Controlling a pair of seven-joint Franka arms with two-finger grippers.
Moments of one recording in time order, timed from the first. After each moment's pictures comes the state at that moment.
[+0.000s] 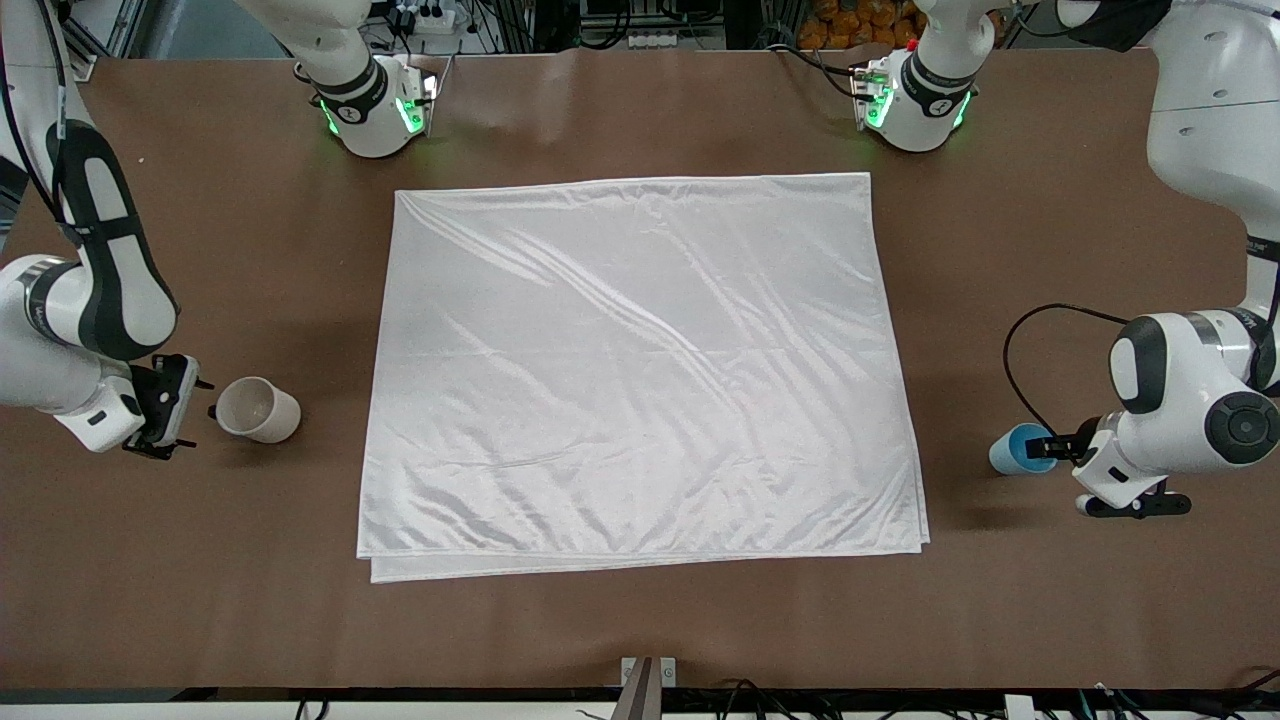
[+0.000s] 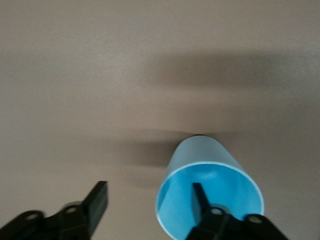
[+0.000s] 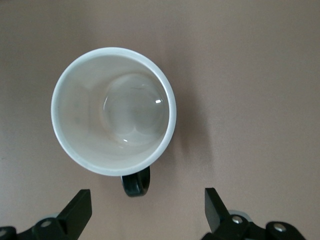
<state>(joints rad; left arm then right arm) 0.14 0.68 -0.05 -1.53 0.17 2.10 -0.02 -0.34 0.51 0.07 -1.83 -0.01 2.28 -1.72</state>
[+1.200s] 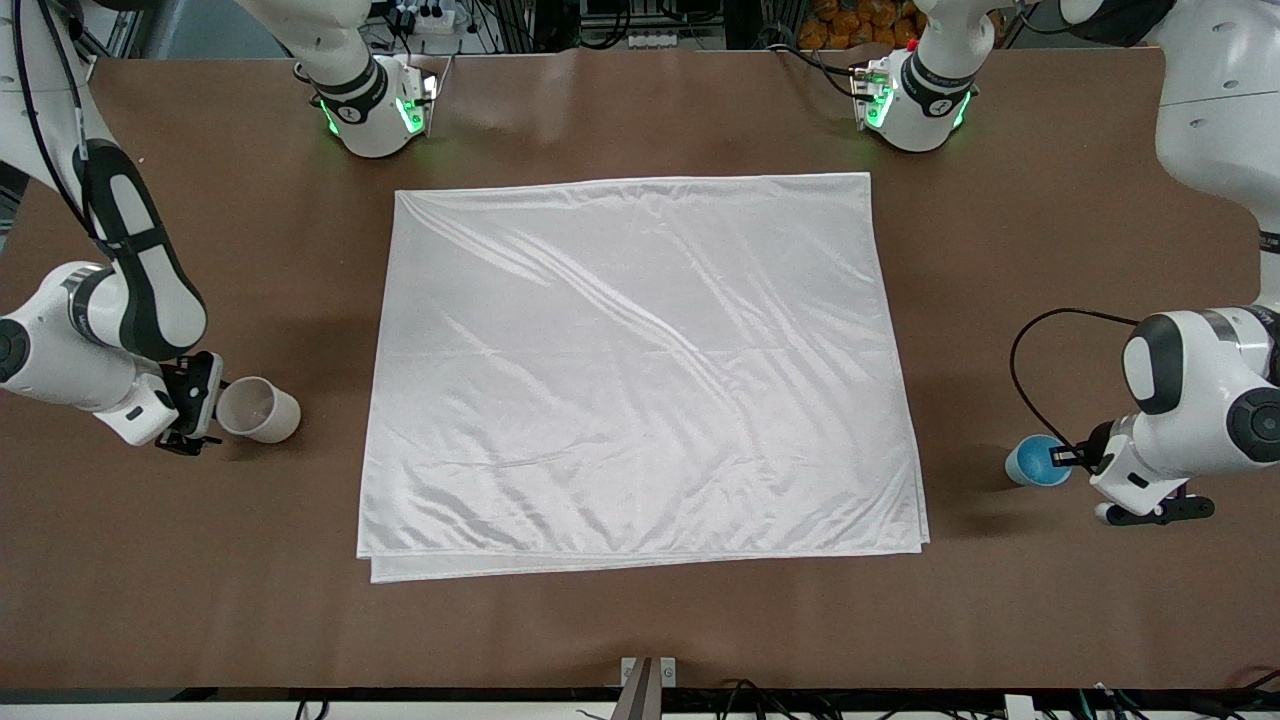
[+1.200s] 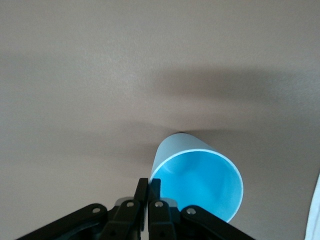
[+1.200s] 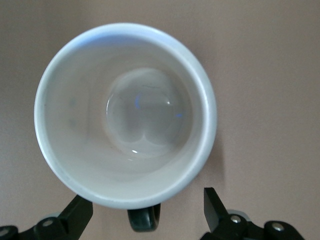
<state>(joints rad) 0.15 0.67 -0.07 -1.50 0.17 2.10 -0.08 -0.35 0.55 0.07 -1.90 -0.01 2.40 -1.79</state>
